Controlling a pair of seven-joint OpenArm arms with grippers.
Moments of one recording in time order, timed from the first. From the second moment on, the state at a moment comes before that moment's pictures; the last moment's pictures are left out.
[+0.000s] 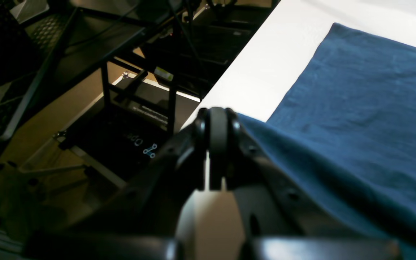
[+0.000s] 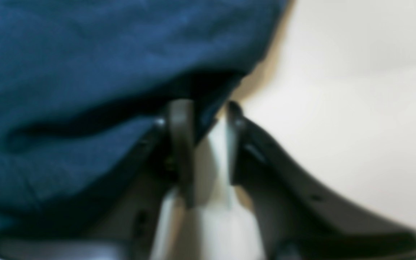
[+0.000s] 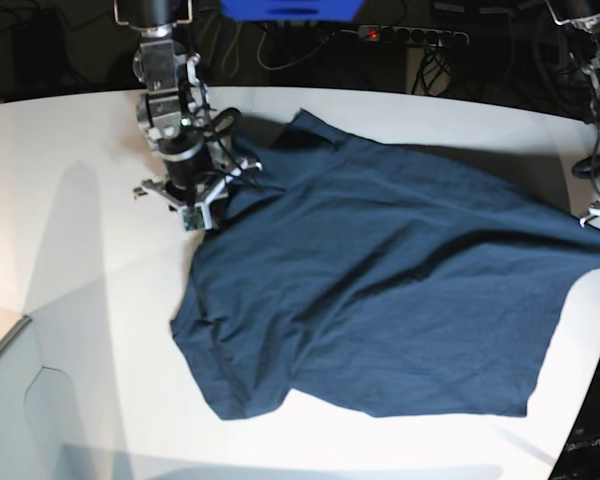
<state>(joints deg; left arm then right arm) 13.0 -17.1 -32.1 86.6 -11.3 -0.8 6.4 -6.2 -4.5 6.9 63.9 -17.9 9.3 1.4</state>
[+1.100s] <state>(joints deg) 18.3 -11.8 -31.9 86.9 -11.4 -0.8 6.2 -21.1 0.6 17.0 86.3 -19.2 9.4 -4.7</state>
